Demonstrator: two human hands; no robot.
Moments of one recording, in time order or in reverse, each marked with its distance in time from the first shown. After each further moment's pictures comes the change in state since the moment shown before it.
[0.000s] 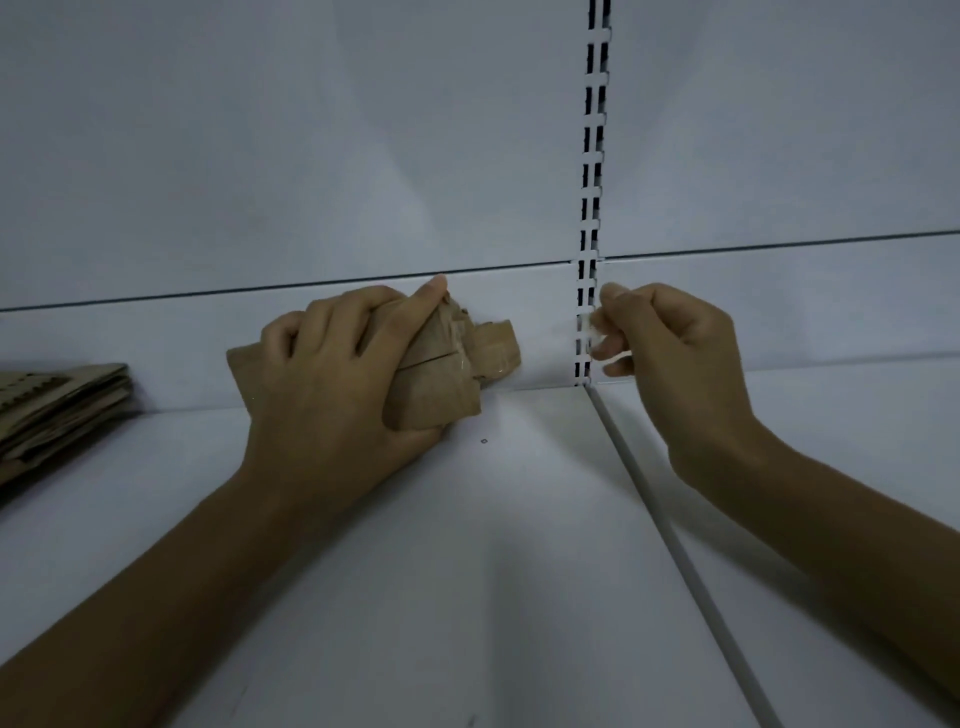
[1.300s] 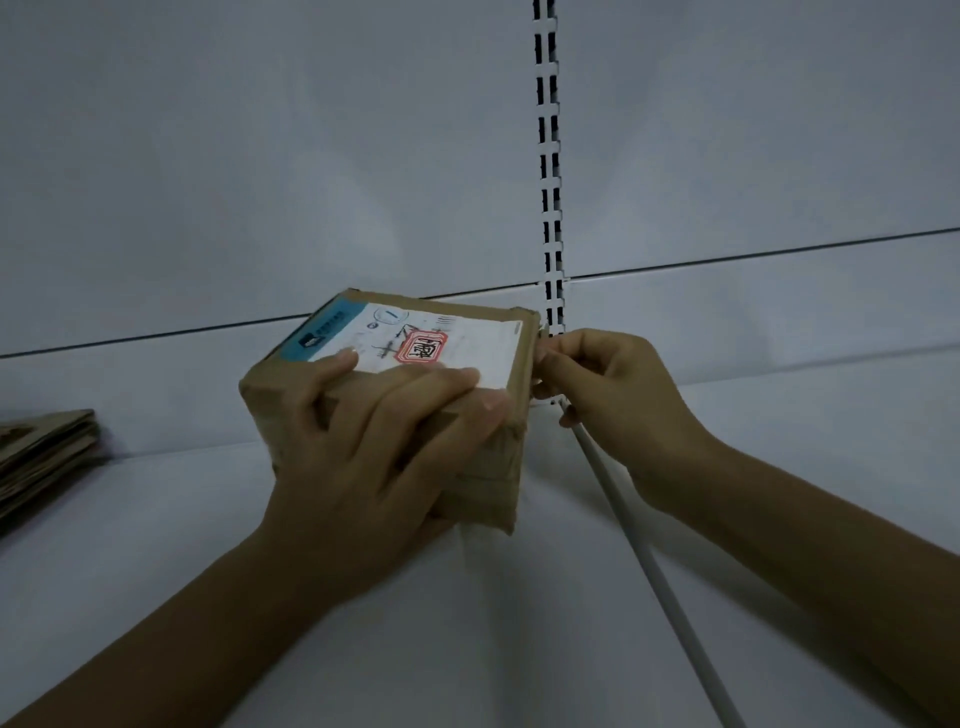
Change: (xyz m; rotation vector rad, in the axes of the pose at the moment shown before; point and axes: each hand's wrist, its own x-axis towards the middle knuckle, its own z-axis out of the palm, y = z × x) left_hand -0.008 0.025 0.012 0.035 0.383 0.469; right_hand -0.002 -0.005 0.004 -0.005 -0.232 0.118
